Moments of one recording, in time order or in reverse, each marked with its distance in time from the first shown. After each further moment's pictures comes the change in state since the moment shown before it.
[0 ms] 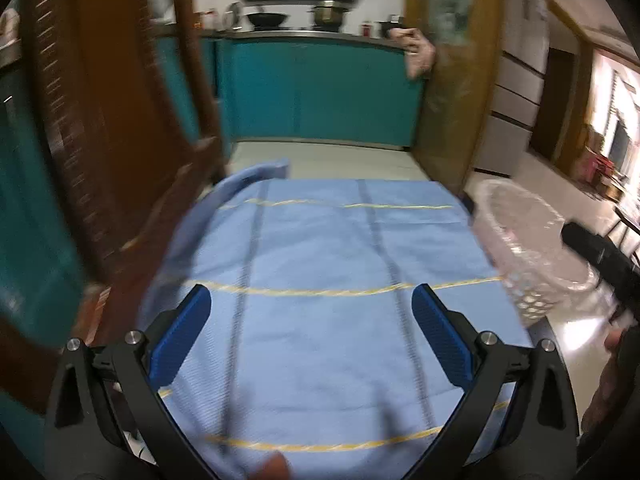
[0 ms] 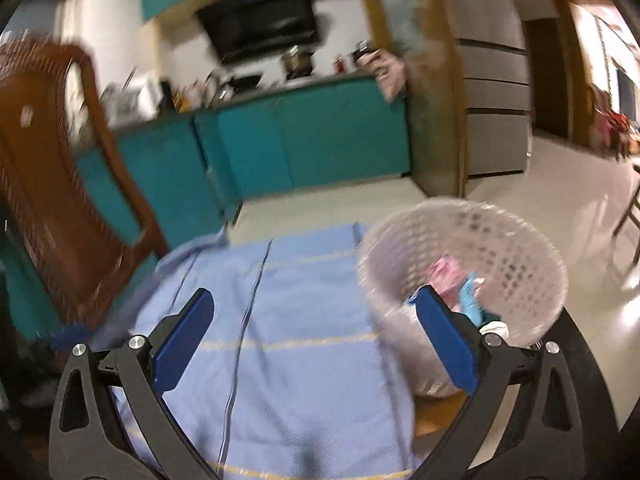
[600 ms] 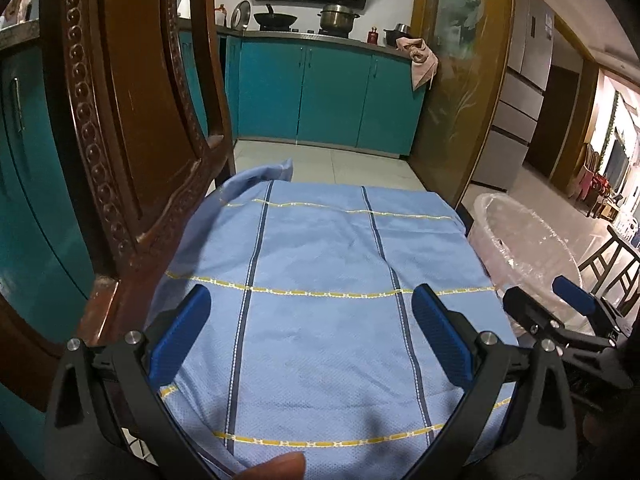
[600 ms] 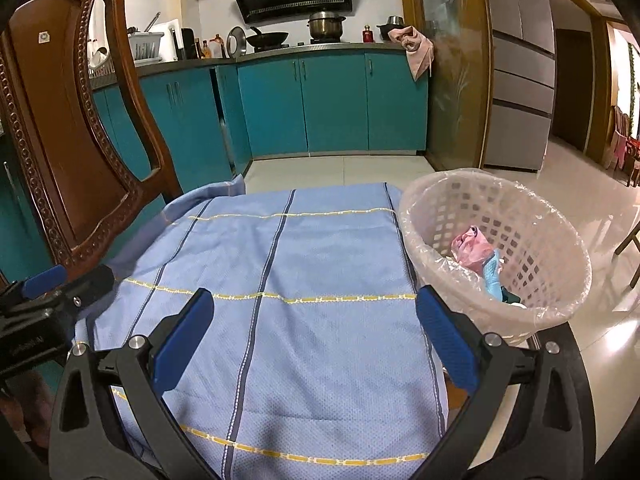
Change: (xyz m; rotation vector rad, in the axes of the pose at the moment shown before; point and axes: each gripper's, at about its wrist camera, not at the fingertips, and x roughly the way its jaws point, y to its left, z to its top) left arm -0.010 0.004 0.001 -0.047 -0.009 -0.048; right arm 0.017 0.028 -0.018 -0.071 0.083 -0.009
